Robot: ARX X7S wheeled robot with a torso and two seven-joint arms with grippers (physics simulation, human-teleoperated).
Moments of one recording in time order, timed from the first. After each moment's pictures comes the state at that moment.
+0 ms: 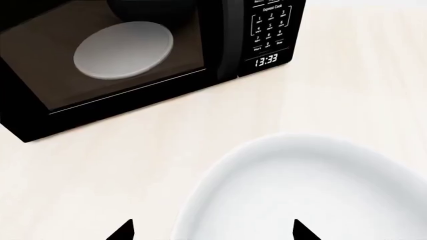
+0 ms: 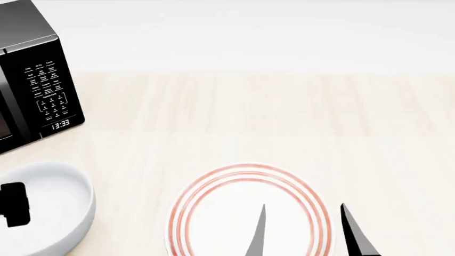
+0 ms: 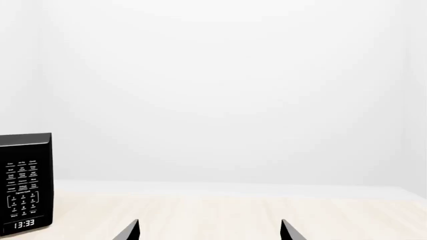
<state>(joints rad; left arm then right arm) -0.67 -0.38 -0.10 -0.13 -0.28 -1.11 -0.12 -0.07 0.28 -0.22 -0.62 0.19 0.19 0.30</state>
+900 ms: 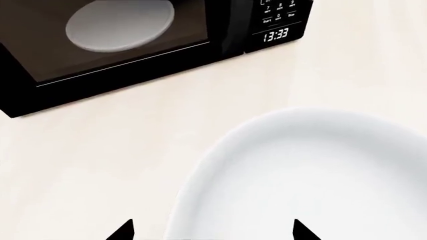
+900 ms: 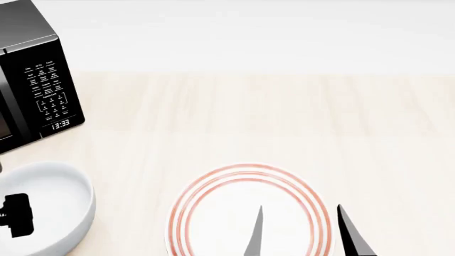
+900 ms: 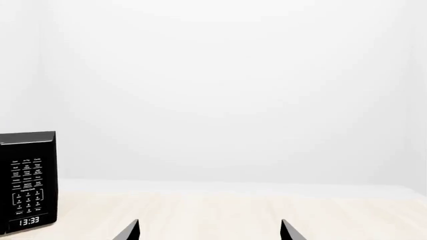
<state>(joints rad) -0.66 -0.37 -0.10 -0.23 -0.28 -1.04 -0.12 -0.07 0.30 -0.24 -0.61 0.20 0.18 0.32</state>
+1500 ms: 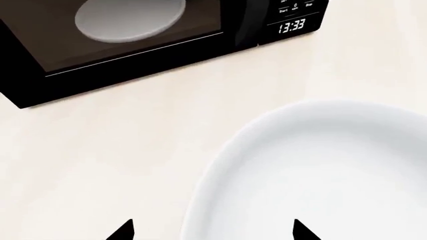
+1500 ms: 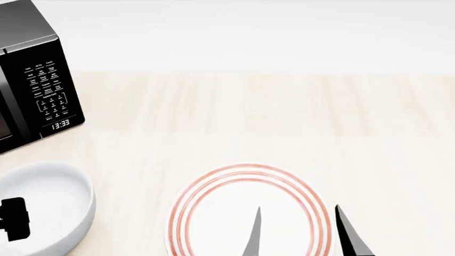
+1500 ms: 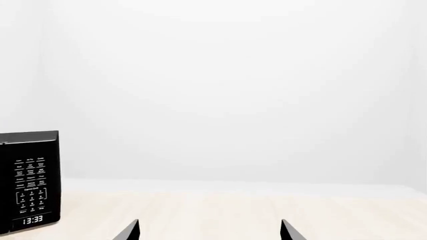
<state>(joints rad) -0.65 -0.38 -0.10 -0.29 -0.27 -0.99 -0.13 -0.07 0.31 -0.25 -0.60 0.21 0.17 0.33</state>
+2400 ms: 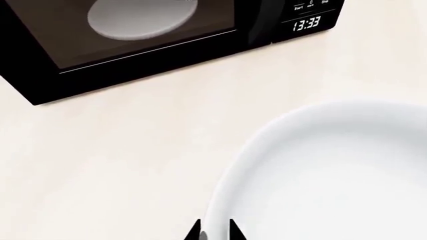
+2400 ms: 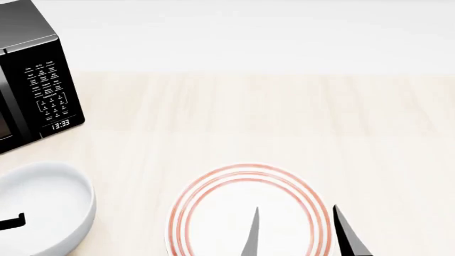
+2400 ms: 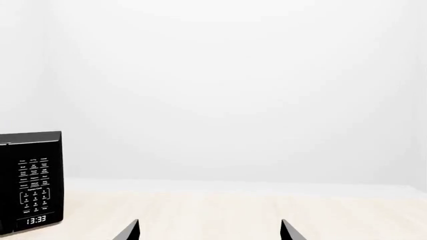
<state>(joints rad) -0.65 -0.38 -0.10 -0.32 -0.26 -0.96 -0.14 -0.06 0.32 -0.27 -0.60 0.22 0.16 0.34</state>
